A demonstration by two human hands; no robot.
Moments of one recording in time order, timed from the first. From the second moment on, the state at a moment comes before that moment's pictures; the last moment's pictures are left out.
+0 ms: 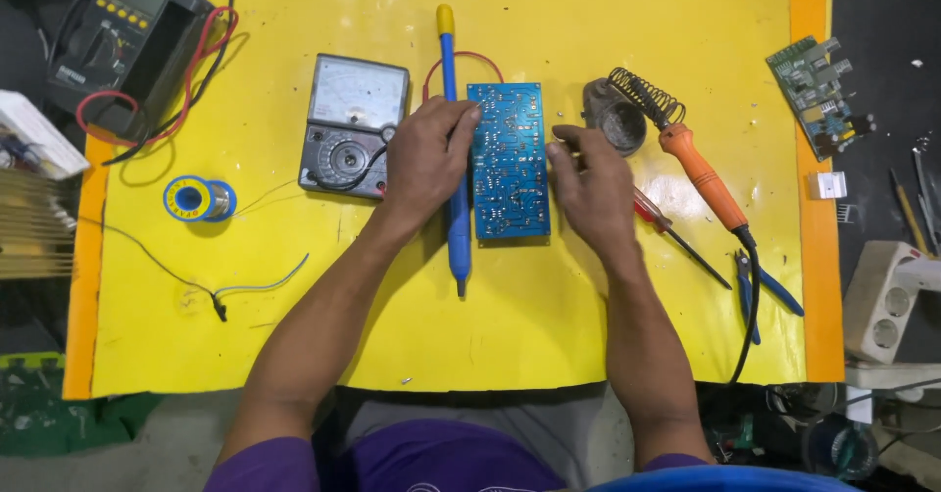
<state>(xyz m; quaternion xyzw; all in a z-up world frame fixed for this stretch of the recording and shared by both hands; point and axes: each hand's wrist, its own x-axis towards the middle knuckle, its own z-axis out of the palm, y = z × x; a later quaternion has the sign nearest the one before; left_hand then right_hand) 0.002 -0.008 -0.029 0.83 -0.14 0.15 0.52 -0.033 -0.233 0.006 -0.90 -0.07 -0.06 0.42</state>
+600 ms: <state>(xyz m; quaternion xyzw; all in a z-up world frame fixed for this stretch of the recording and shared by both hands) -0.007 0.019 0.008 0.94 -0.17 -0.03 0.31 -0.047 -0.229 0.078 -0.96 0.00 0.17 0.21</state>
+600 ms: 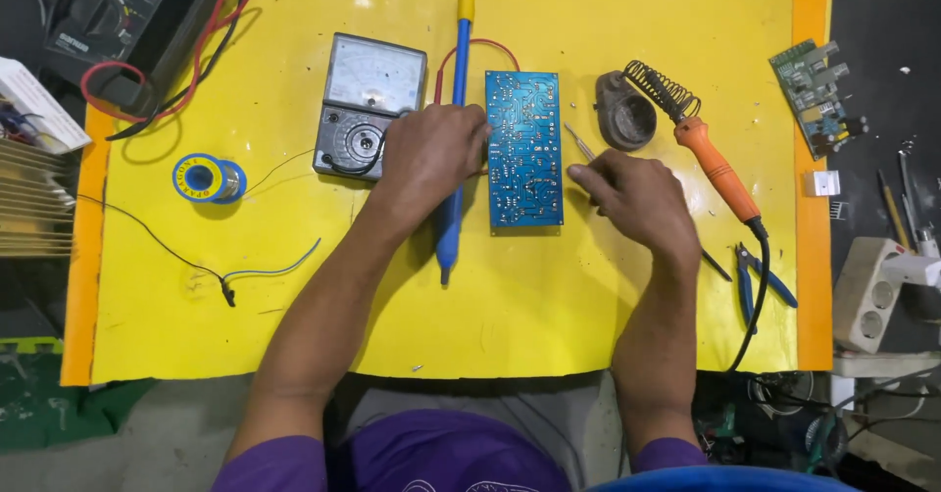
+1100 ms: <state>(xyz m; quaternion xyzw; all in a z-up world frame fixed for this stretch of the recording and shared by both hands) -0.015 0.011 0.024 0.87 -0.21 0.01 0.45 -0.078 -0.296 -0.005 -0.63 0.14 -0.26 0.72</state>
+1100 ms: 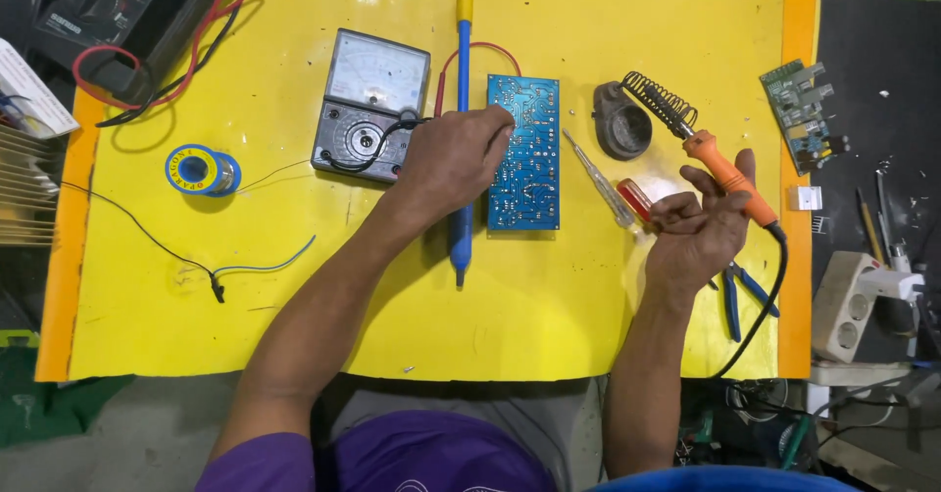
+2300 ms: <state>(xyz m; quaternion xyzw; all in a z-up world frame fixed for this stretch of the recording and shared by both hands) -0.025 -0.025 -0.001 0.65 -0.20 -0.08 0.73 -0.039 -0.222 0.003 -0.72 -0.20 -0.26 0.61</state>
